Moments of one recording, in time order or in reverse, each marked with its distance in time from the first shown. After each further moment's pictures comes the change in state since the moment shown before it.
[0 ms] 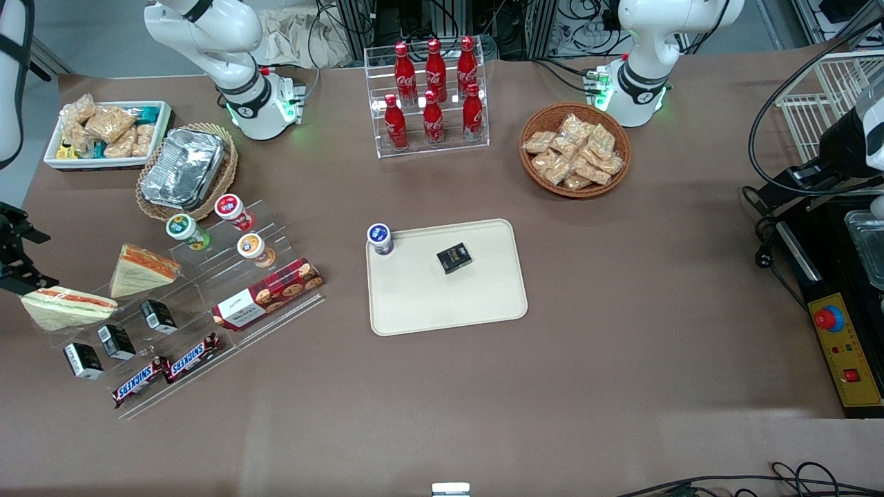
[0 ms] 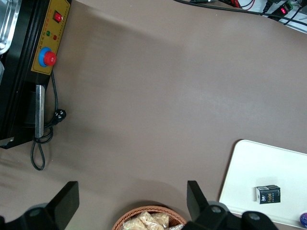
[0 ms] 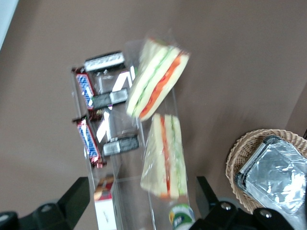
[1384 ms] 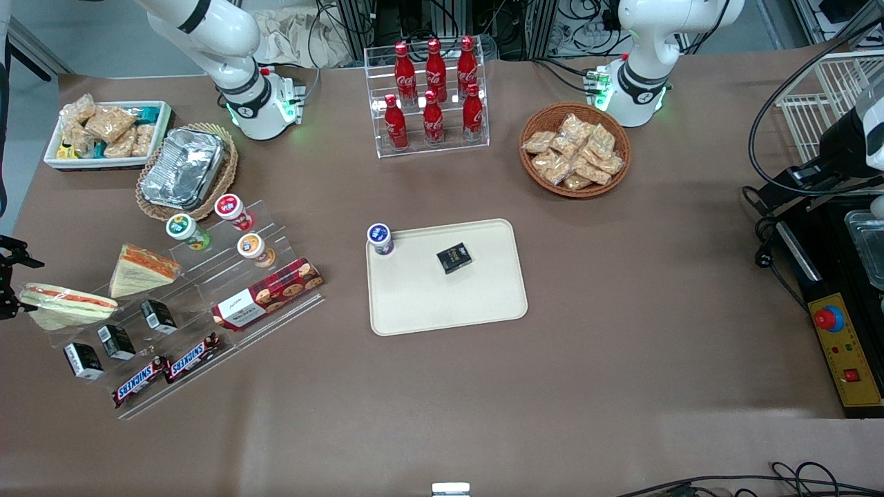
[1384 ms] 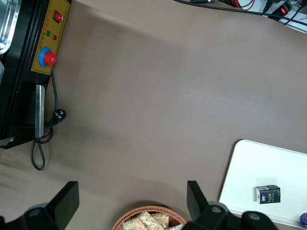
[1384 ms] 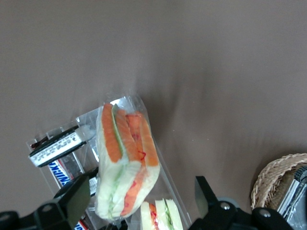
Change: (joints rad) arm -0.167 0.201 -0.011 -0.003 0.051 0.199 0.024
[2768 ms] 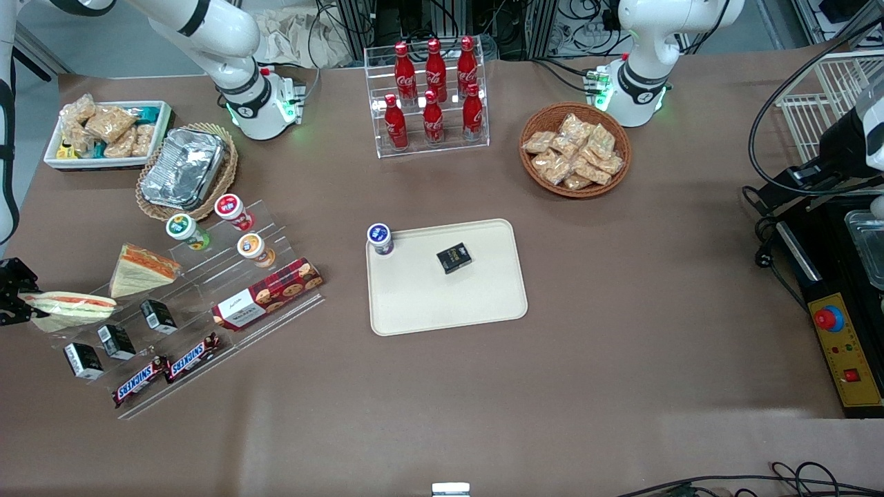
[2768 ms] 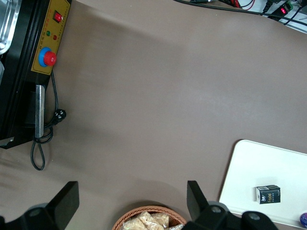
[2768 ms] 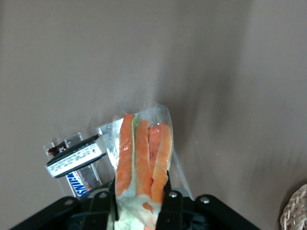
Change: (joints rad) arm -0.007 0.058 0.005 0.017 0.051 0.117 -0.081
